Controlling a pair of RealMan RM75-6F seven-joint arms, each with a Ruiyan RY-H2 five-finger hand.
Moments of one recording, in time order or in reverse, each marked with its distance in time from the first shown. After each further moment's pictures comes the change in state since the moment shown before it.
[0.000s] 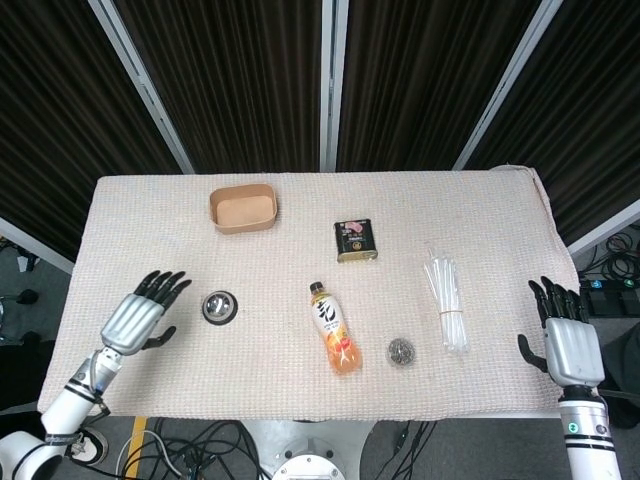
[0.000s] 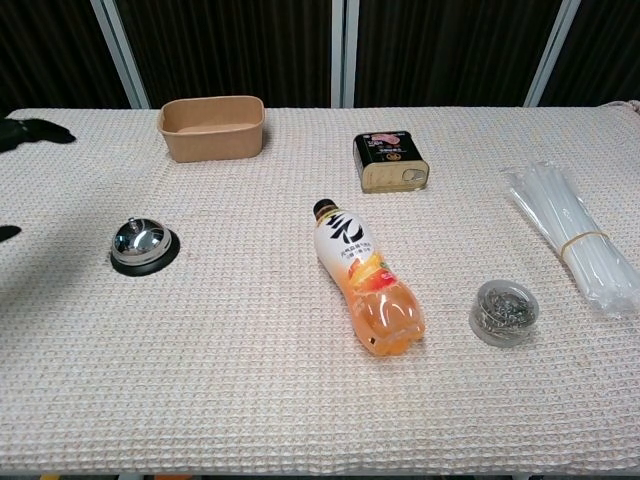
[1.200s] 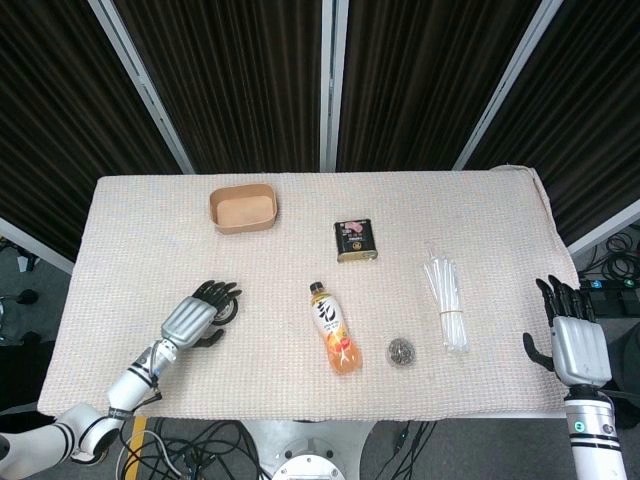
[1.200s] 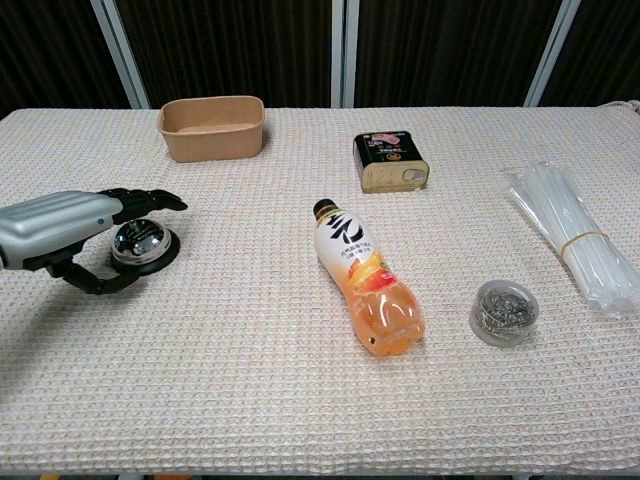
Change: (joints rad) left arm -0.137 -0.289 0.017 0.281 -0.033 -0.154 -0.125; right arm -0.001 0.020 0.014 -0.004 0.028 -0.010 0.034
